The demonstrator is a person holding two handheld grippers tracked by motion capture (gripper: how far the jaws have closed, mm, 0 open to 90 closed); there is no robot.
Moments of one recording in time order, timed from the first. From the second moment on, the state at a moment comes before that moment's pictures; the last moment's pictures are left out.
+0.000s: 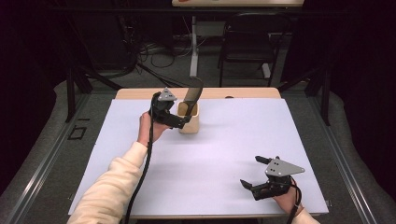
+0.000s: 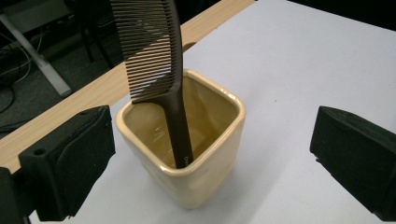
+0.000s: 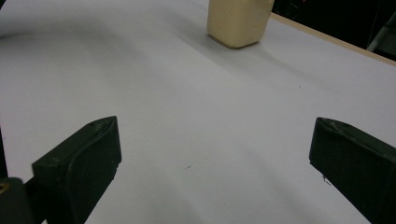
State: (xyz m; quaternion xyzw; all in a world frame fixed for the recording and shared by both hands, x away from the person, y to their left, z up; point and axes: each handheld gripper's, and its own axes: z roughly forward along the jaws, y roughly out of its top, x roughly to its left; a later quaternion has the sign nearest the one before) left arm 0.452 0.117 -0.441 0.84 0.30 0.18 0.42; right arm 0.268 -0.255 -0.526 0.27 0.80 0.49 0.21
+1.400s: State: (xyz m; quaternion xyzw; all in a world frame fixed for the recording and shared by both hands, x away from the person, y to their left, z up) left arm 0.402 0.173 -0.437 0.83 0.34 0.20 0.40; right arm 0.269 -0.255 -0.527 0.27 0.80 0.49 0.20
